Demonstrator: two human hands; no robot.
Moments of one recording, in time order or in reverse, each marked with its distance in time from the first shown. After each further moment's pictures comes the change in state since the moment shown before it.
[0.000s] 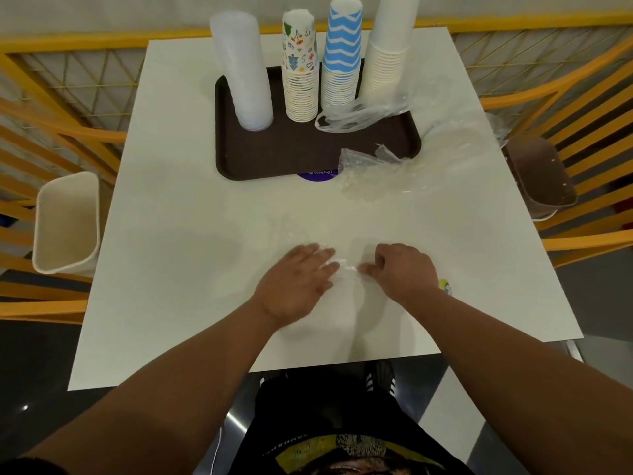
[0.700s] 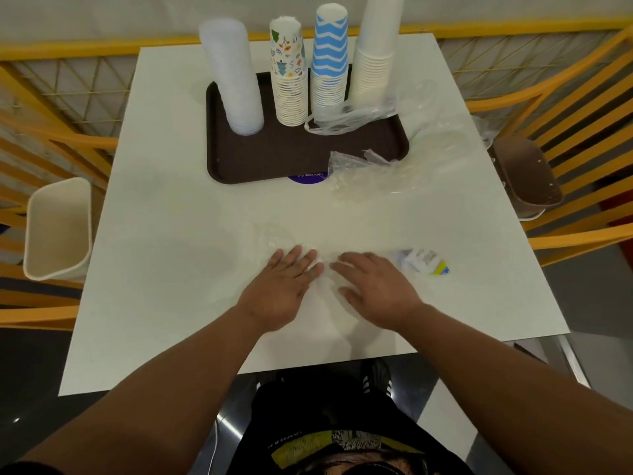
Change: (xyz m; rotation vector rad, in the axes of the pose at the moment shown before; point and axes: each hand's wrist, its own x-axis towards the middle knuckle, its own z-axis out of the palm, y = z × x) left_hand -0.013 -0.002 0.004 -0.082 -0.278 -0.093; right_hand -0.025 0.000 0.025 -0.009 0.226 -0.546
